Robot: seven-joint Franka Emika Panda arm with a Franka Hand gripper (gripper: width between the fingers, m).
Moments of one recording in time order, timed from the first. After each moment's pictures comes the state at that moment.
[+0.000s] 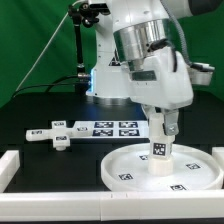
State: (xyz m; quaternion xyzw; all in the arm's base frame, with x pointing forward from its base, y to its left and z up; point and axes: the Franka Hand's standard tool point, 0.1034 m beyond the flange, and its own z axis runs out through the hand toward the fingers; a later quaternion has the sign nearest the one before) arm 0.557 0.039 0.077 -0.81 0.57 -0.01 0.13
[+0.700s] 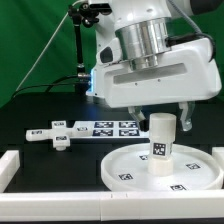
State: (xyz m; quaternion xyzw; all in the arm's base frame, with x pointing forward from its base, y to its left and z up) arm 0.561 0.042 0.078 -0.96 0.27 -0.05 0.10
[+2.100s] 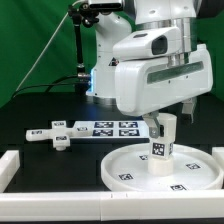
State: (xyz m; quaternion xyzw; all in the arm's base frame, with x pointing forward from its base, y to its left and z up) arm 0.563 0.054 0.079 -0.92 -0.38 -0.05 0.02
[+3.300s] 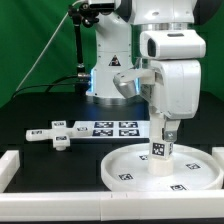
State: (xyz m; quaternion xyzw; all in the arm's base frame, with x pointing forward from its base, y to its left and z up) arm 0.561 0.037 0.073 -0.66 -0.75 -0.03 -0.03
